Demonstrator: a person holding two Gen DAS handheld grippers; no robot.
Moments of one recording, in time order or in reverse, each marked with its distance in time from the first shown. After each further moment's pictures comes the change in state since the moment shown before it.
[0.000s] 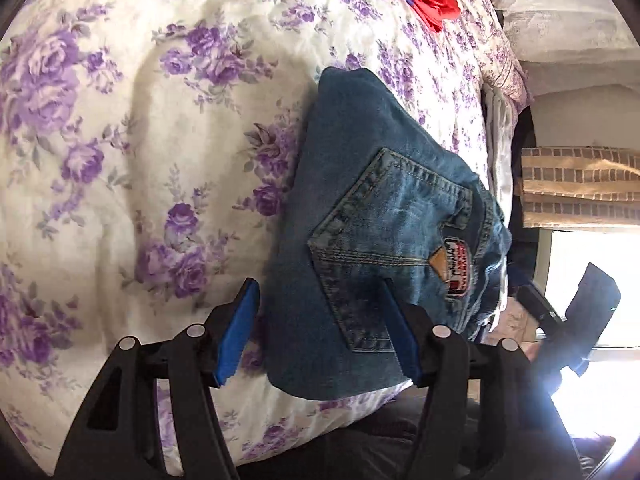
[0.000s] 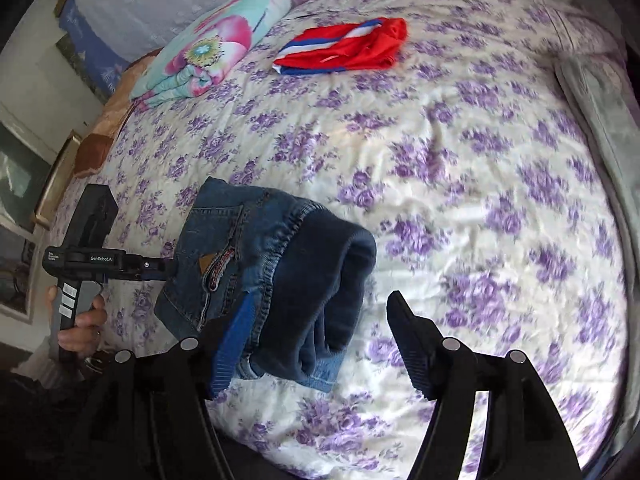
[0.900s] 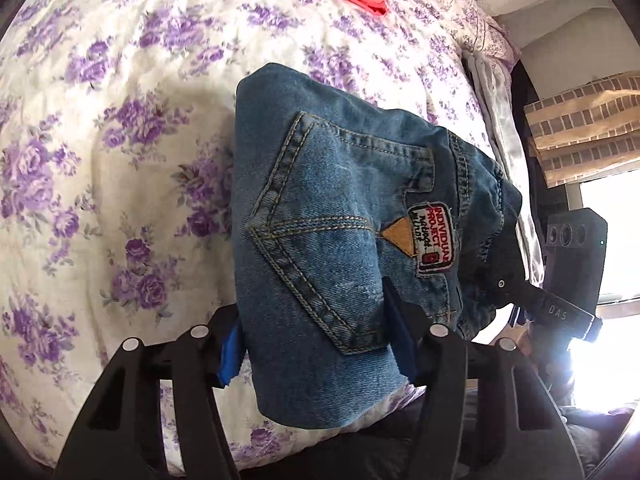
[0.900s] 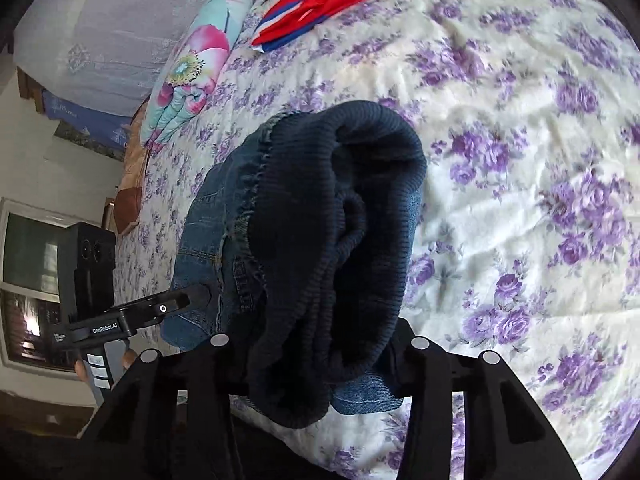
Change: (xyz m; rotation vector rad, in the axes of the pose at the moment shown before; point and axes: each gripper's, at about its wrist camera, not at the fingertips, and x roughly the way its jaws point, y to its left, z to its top) left arm -0.006 -0.068 -0.017 0.217 -0.088 0.200; right arm 0.063 0.006 -0.011 0.229 0.045 0.251
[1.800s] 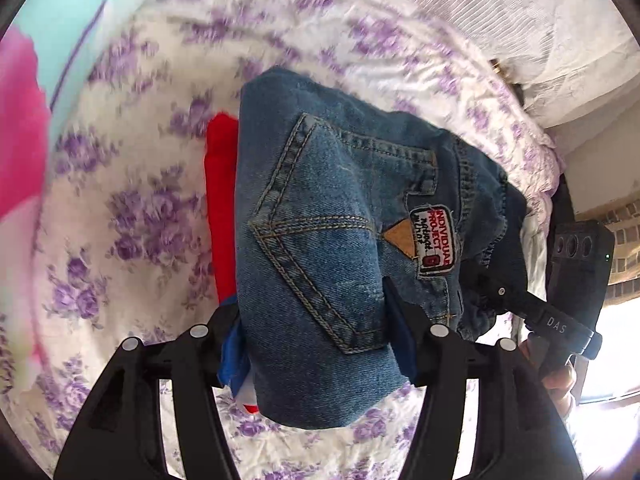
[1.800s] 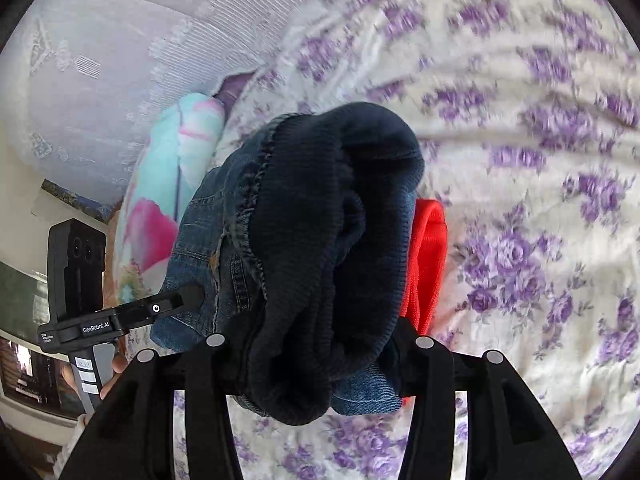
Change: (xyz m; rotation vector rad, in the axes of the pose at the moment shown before) left arm 0.056 0.041 0.428 0.020 -0.059 0.044; right arm 0.084 -0.038 0.426 -0.042 -0.107 0.009
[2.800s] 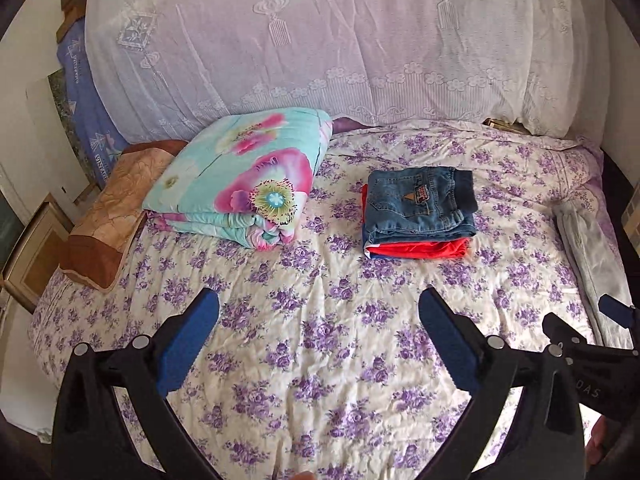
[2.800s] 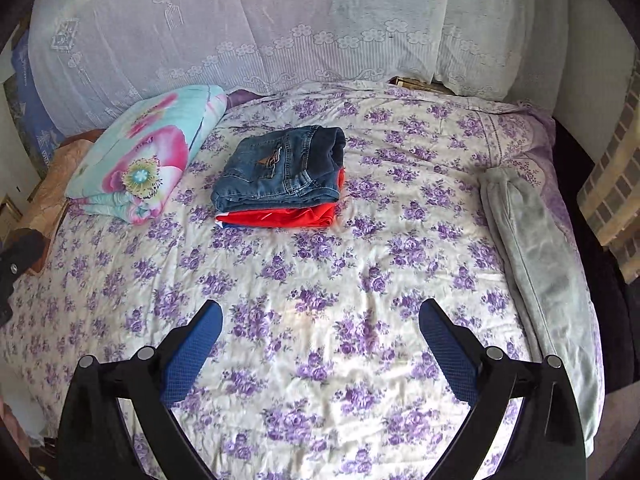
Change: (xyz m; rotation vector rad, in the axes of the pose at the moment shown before) left arm -0.286 -0.145 -0.320 0.075 -0.564 0.644; right arm -0.239 0.175 -0.261 -0.237 -0.252 -0.550
